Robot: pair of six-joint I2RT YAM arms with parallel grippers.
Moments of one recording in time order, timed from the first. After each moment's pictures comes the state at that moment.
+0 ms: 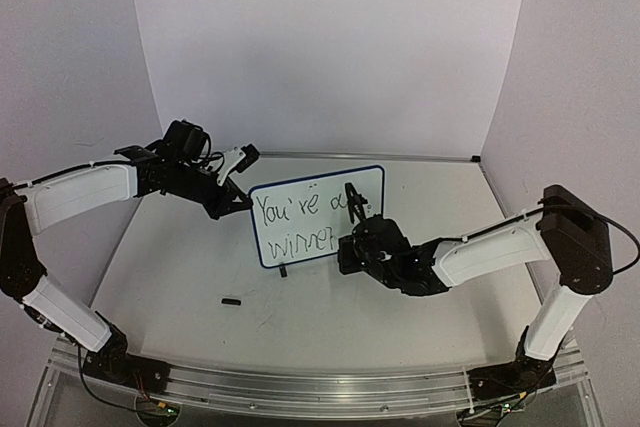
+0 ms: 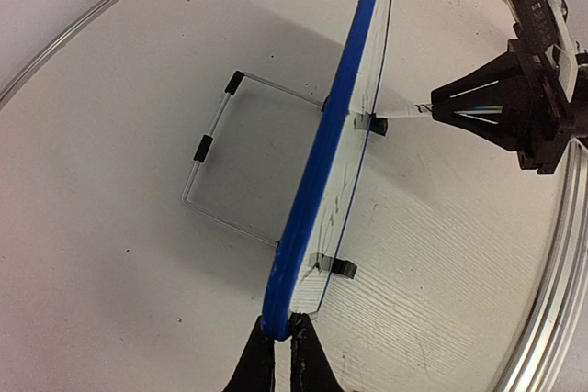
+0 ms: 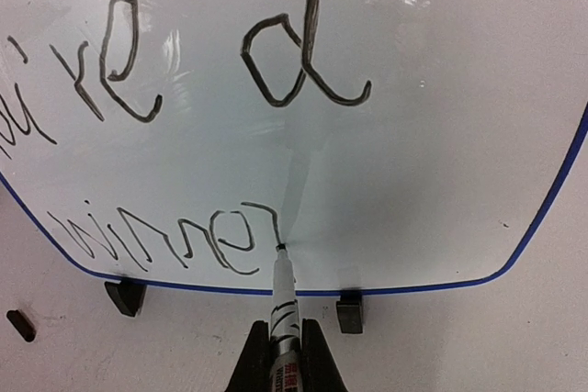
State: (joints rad) left arm -0.53 1.45 1.14 -0.48 0.38 0.26; right arm 1.02 1.76 0.88 0.31 0.49 0.47
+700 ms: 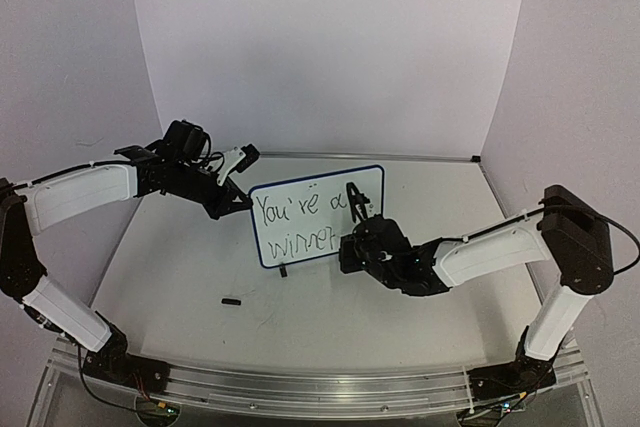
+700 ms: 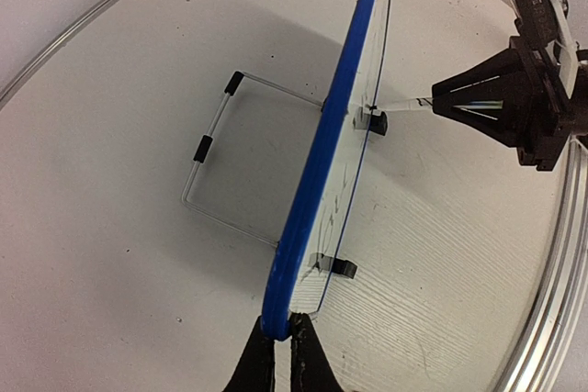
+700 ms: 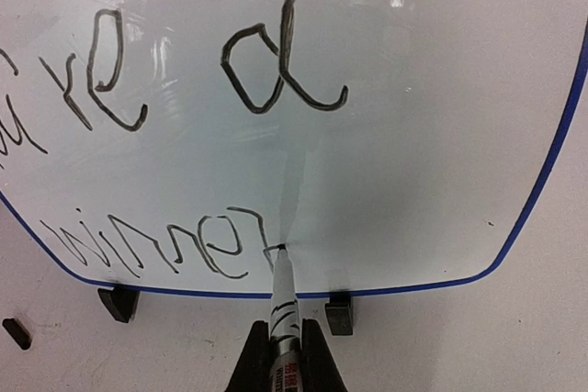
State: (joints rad) left arm -0.53 1.45 1.14 -0.48 0.38 0.26; right arm 1.02 1.76 0.88 0.31 0.52 0.48
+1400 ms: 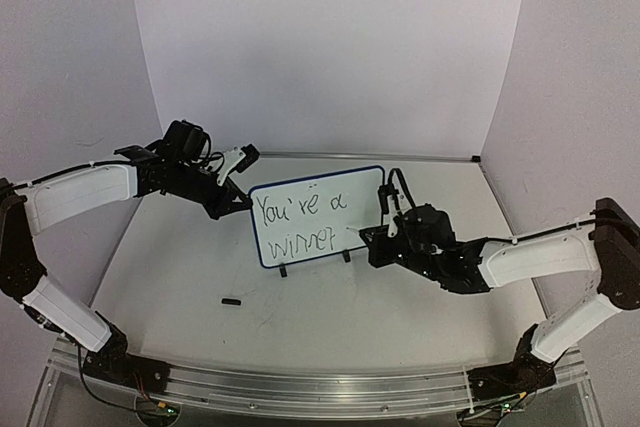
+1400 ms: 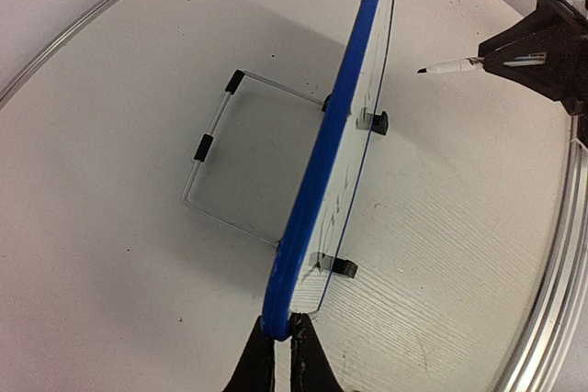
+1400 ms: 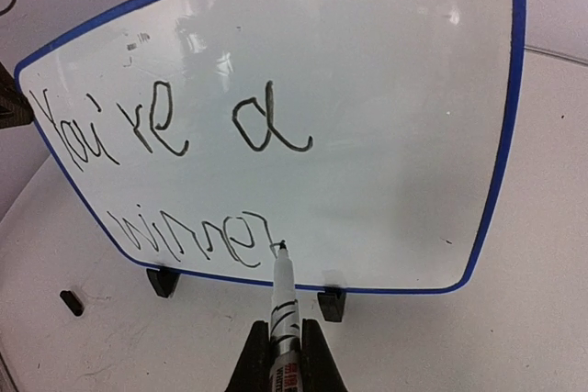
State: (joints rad) left arm -0.53 1.45 1.14 -0.48 0.38 0.26; right arm 0.92 1.49 0.68 0.39 0.28 0.41
